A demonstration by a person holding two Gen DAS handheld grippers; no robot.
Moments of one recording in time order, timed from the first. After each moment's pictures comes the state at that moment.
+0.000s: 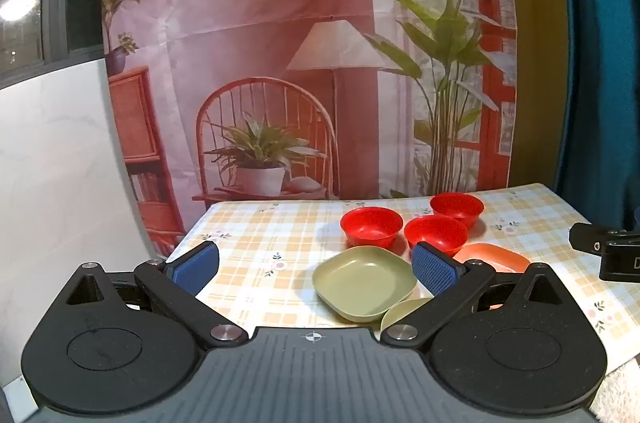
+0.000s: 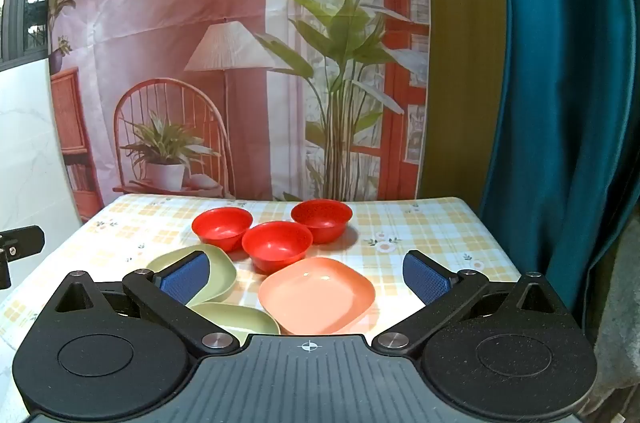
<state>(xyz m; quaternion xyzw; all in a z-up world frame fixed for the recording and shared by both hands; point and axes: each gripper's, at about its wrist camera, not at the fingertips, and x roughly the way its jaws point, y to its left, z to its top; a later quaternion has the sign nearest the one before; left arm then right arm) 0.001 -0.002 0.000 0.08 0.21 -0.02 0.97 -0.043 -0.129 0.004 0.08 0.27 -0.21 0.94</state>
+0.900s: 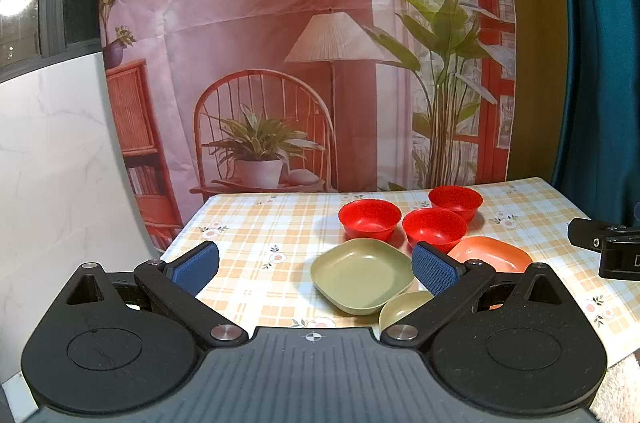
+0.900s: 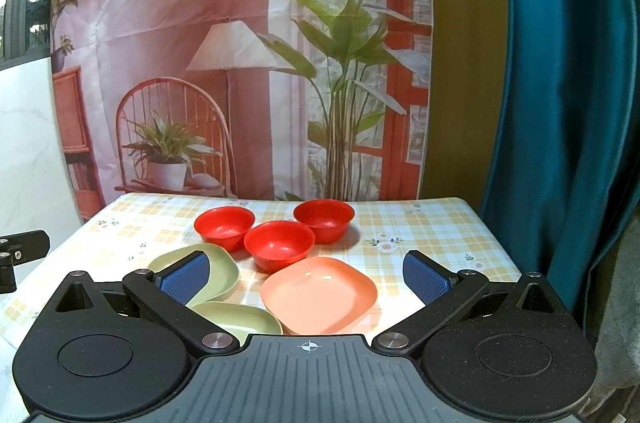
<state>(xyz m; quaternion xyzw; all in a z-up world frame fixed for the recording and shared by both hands) 0.001 -0.004 -0.001 0.07 0.21 -0.02 0.97 -0.043 -0.127 0.004 0.07 0.27 -0.21 0.94</state>
